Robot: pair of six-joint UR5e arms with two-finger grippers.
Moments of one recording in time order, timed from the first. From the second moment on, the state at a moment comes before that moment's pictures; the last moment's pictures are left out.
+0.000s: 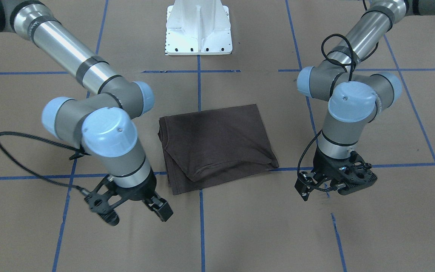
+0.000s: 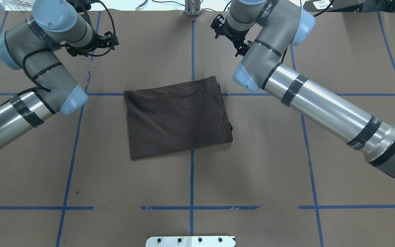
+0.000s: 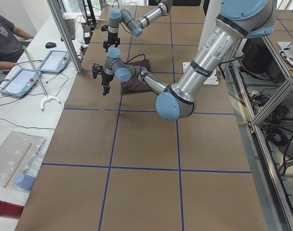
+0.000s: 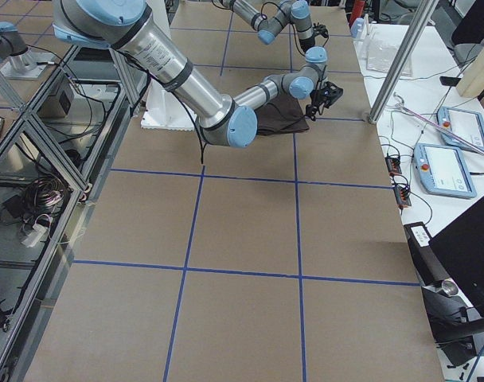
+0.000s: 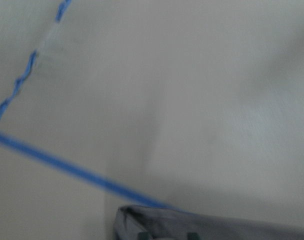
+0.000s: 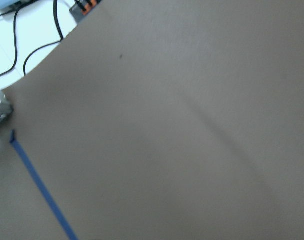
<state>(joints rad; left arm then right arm) -0.92 -2.19 -1.38 -1.93 -1.82 -1.18 0.91 -0.65 1.09 -1.22 2.02 1.64</state>
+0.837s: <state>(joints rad) -1.44 -1.78 -1.56 -1.91 -2.10 -0.11 1.43 -1.27 1.47 -1.53 2.34 0.26</state>
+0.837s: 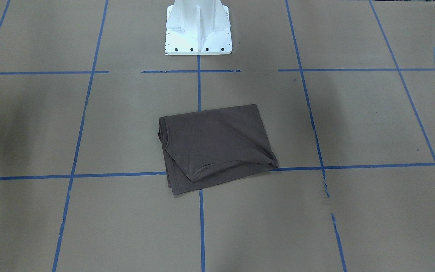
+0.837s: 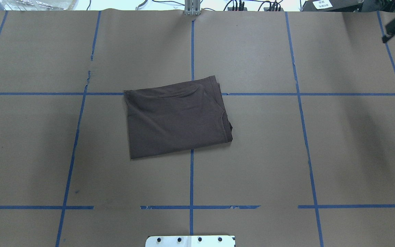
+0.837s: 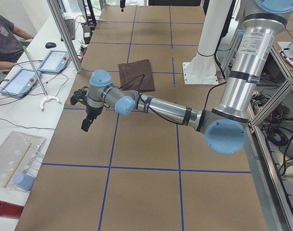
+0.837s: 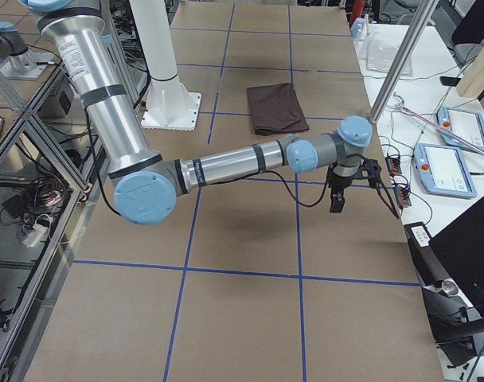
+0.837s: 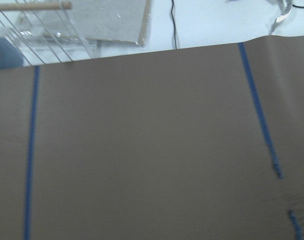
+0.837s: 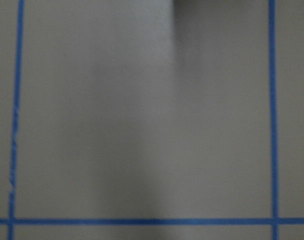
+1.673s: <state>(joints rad) -1.58 -1.60 -1.47 -1.90 -2.23 0.20 1.55 -1.59 1.64 -1.53 2.30 -0.02</state>
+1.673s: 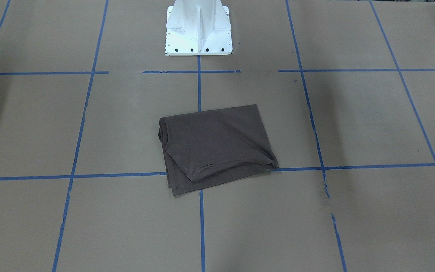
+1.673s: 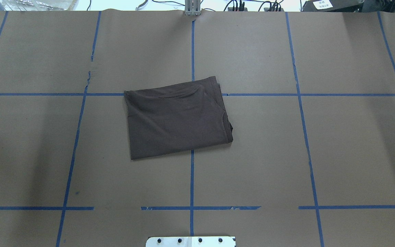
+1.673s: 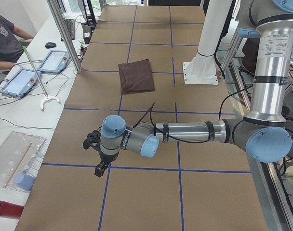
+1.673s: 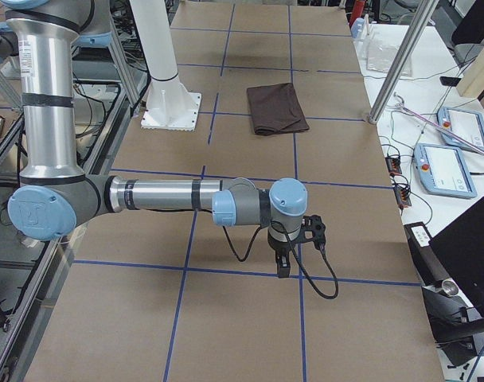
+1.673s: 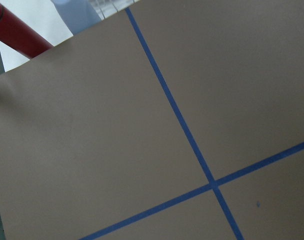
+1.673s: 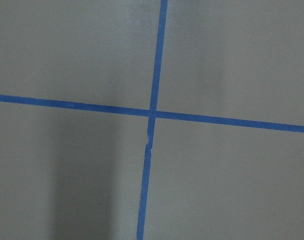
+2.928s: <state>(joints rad) -1.56 -1.59 -1.70 -1.56 -2.24 -0.02 1.58 -1.71 1.73 -1.58 2.35 -0.01</state>
